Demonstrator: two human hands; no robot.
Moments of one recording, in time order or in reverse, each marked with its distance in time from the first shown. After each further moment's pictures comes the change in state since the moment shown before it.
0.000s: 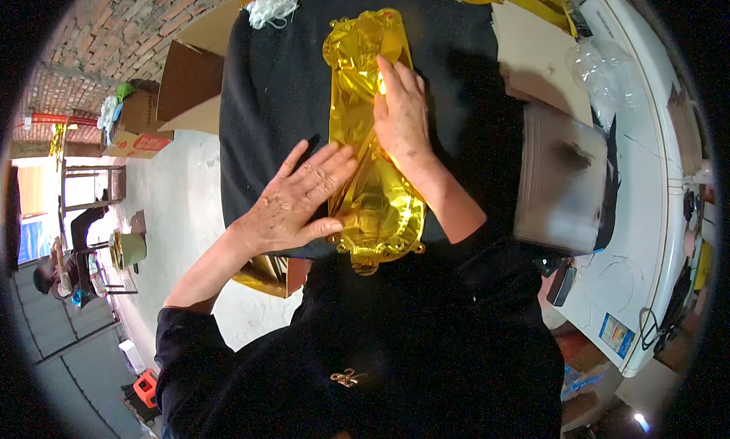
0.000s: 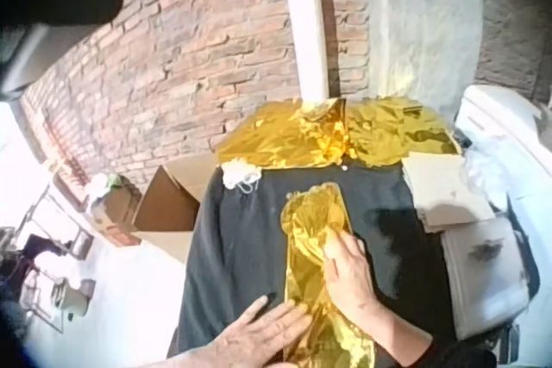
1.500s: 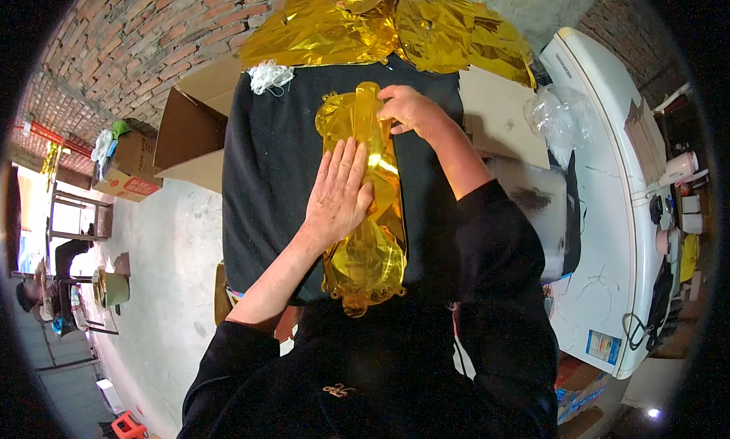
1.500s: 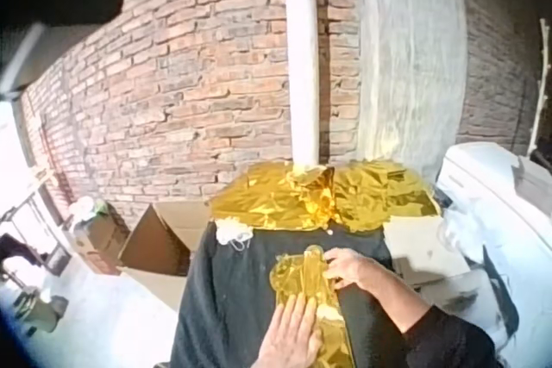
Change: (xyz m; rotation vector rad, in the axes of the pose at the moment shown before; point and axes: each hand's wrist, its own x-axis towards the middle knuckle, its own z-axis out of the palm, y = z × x) left_hand 0.113 -0.016 0.054 0.229 0.512 -0.255; right_hand 0.144 0.042 -0.051 0.447 -0.624 0.670
